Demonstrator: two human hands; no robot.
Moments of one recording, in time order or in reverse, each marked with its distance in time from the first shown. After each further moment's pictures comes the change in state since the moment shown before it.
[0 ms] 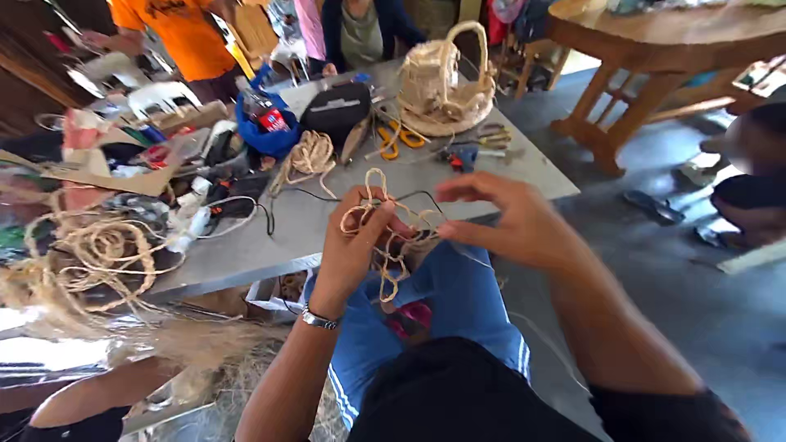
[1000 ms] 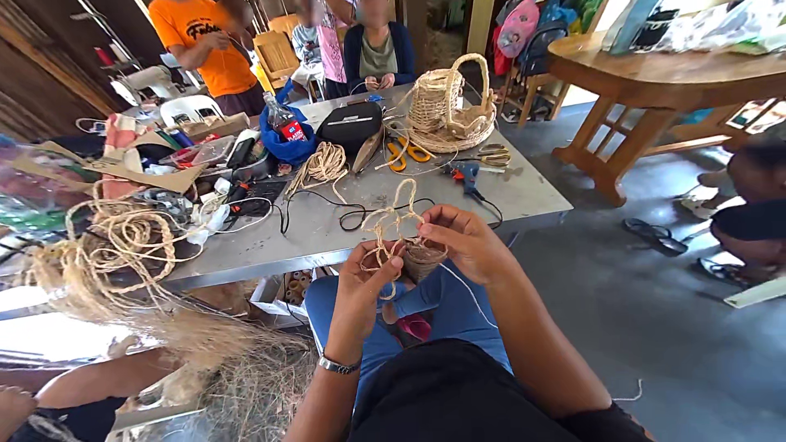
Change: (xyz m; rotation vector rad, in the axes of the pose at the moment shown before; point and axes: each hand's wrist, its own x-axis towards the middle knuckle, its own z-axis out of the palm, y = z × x) left_hand -0.071 -0.026 0.020 -0.283 0.271 -0.104; right_hand -0.012 0.002 0.060 0.871 -0.006 0.336
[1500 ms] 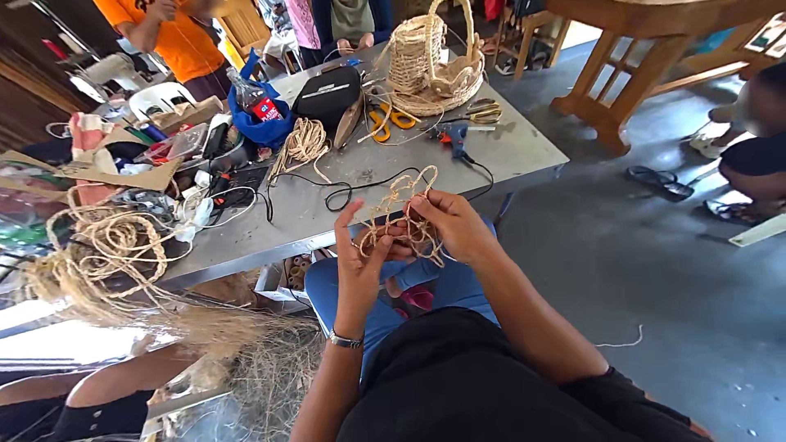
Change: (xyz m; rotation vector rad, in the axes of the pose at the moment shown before) left_hand 0.002 -0.028 -0.002 0.175 -0.167 0.159; right_hand -0.015 0.029 -0.001 -0.071 0.103 0.036
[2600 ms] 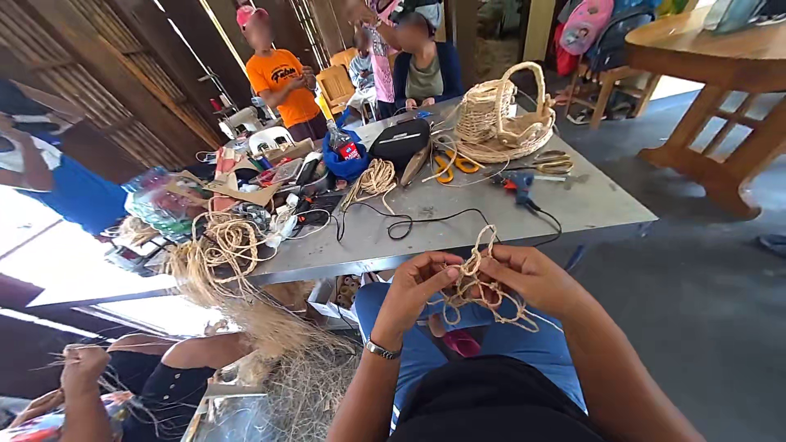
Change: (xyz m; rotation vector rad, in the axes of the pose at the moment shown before) left_hand 0.012 0.039 -0.009 0.003 -0.116 -0.152; right_hand -0.014 -0.023 -0.018 -0.179 -0.288 -0.003
